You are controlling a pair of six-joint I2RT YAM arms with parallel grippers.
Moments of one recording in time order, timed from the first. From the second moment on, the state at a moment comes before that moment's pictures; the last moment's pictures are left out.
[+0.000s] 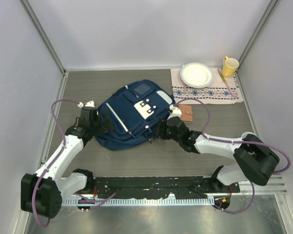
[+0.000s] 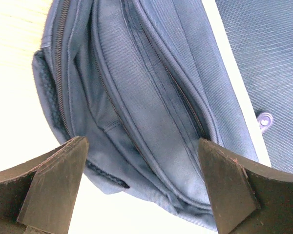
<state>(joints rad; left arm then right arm) -0.24 1.07 0.67 -0.45 -0.07 -0.52 0.83 1.40 0.59 0.26 0.17 0.76</state>
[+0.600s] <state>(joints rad) -0.24 0.74 0.67 -0.48 -0.01 -0.60 0.85 1.18 0.61 0.13 0.19 0.67</state>
